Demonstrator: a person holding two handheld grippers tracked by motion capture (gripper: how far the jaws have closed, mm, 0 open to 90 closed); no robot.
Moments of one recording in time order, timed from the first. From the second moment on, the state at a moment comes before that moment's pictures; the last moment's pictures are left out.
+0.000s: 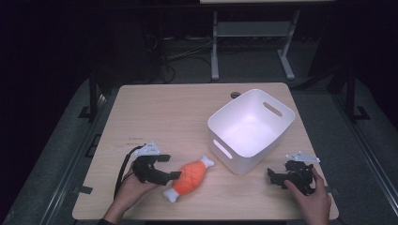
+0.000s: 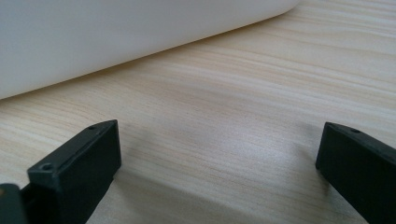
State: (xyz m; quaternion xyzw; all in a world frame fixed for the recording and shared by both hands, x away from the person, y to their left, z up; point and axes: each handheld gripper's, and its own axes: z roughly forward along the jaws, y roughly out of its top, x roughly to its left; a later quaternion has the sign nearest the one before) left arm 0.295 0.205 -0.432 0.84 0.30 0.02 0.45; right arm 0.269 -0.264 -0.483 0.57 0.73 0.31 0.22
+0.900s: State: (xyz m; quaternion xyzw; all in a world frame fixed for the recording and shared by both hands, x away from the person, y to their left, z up) left arm 0.300 0.165 -0.453 0.86 0.29 0.00 0.42; right arm 0.269 -0.264 -0.483 0.57 0.73 0.31 0.22
